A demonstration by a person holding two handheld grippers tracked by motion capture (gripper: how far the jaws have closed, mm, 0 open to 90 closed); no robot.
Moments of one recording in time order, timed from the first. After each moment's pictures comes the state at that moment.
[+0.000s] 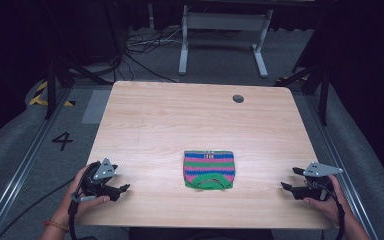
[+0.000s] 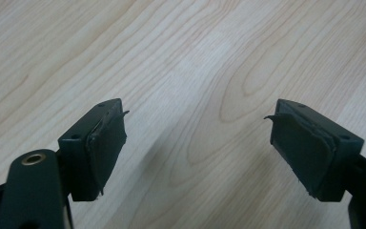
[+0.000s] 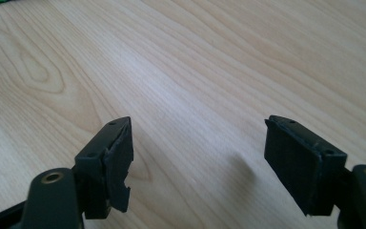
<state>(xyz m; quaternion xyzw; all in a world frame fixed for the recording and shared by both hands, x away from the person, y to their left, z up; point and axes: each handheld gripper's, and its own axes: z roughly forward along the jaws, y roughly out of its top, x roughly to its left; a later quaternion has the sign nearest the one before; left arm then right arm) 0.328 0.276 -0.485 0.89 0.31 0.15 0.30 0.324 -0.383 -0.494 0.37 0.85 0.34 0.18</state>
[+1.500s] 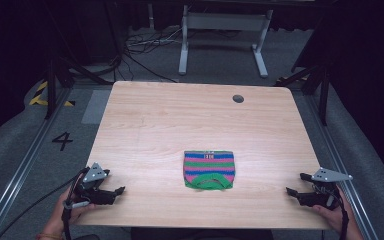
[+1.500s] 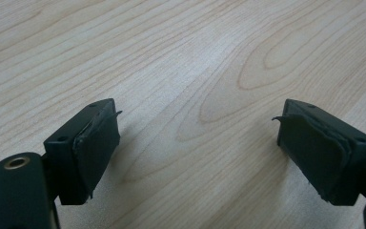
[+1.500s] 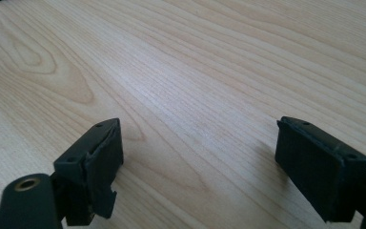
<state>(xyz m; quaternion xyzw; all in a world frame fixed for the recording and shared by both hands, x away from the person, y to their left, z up) 0.317 0.293 -0.500 0.85 0.38 0.13 0.33 0.310 -0.401 -0.506 0.41 0.82 0.36 0.16</state>
